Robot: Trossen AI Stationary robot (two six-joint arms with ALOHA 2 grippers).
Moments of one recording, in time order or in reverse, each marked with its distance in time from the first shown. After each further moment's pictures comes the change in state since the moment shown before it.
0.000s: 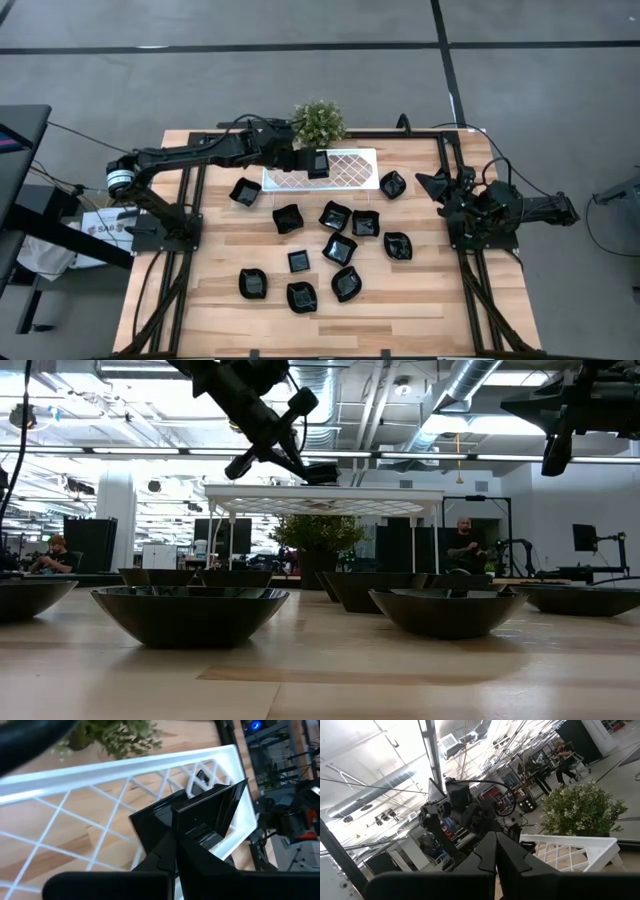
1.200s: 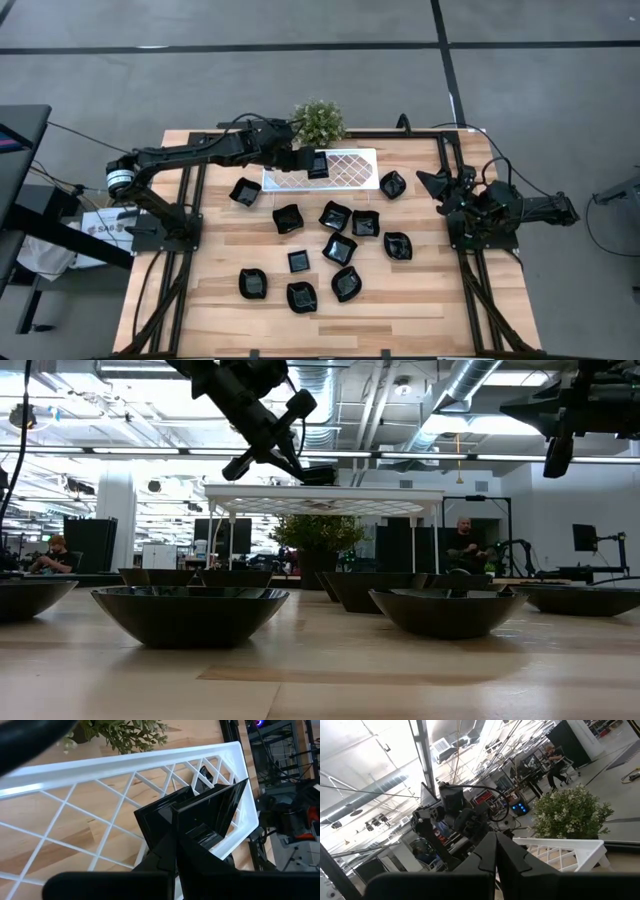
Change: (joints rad) left arm 0.011 -0.001 0.000 -0.017 0.029 -0.014; right arm 0.000 0.000 0.000 0.000 0.048 0.000
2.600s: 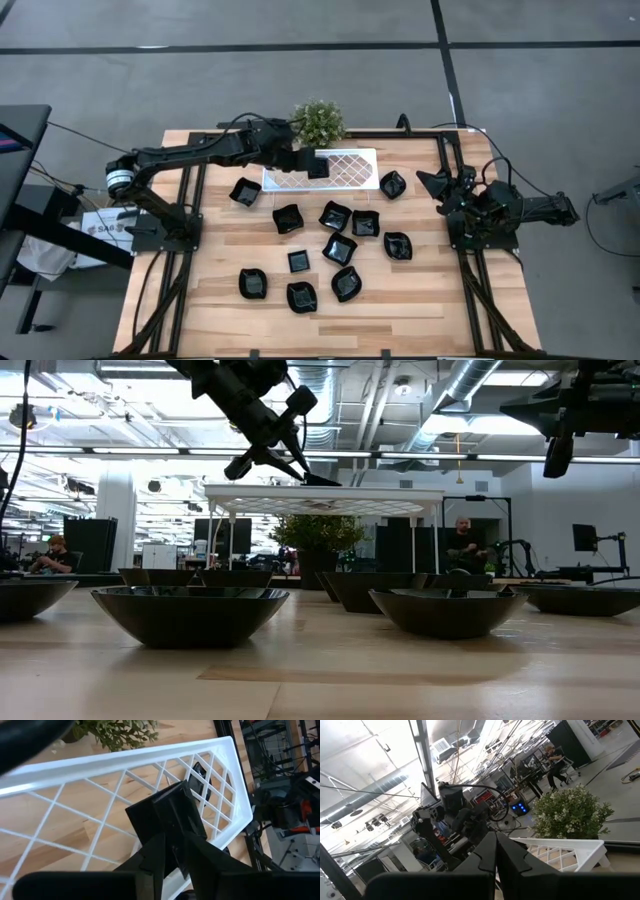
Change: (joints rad) left arm 0.001 -0.005 -0.001 0.010 0.026 0.026; right arm 0.000 0.000 0.000 0.000 0.000 0.000
